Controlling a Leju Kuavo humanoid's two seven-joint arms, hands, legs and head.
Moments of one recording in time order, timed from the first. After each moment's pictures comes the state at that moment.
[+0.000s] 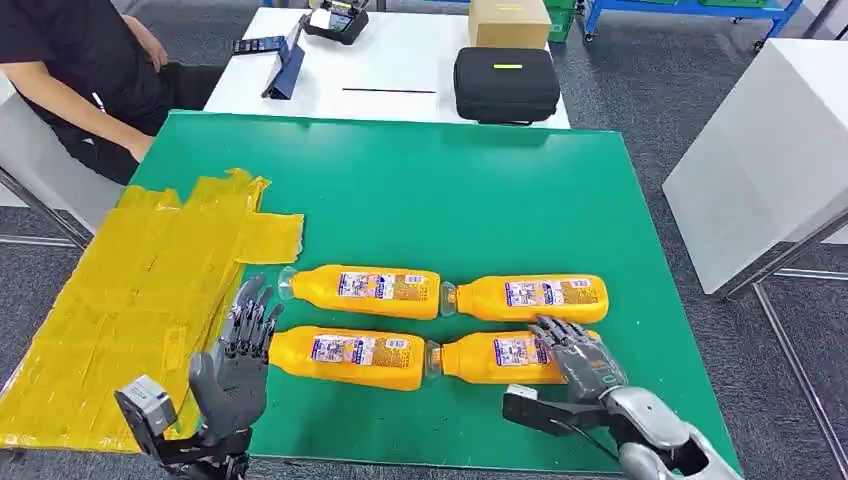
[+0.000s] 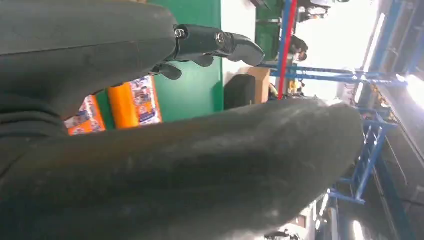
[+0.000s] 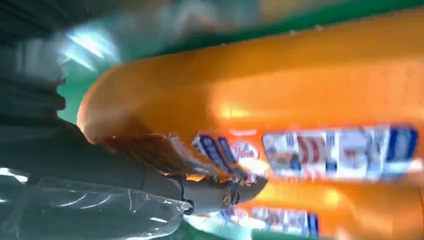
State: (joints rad) left arm 0.11 0.09 -0.48 -1.55 0.29 0.12 -0.60; right arm -0.04 -0.51 0.42 -1.34 0.89 0.29 0.07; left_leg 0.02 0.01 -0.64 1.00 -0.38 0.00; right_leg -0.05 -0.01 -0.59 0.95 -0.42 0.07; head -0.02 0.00
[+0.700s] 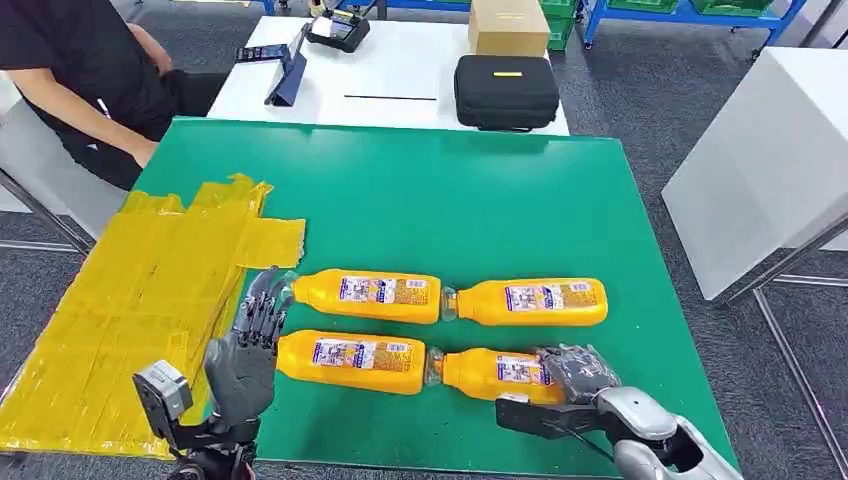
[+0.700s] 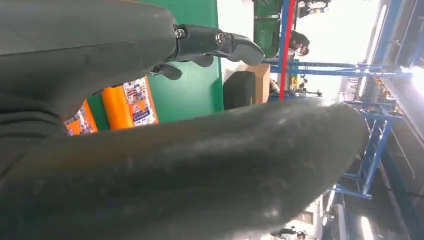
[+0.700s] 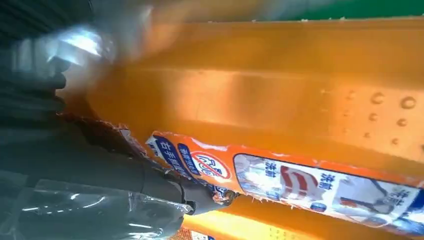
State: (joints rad) left arm 0.09 0.06 -0.48 -1.53 0.25 0.11 -0.56; right arm -0.04 -0.53 0.46 -1.36 0.89 0.42 0.22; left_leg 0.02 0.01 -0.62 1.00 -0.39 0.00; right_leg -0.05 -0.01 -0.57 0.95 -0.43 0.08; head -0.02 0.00
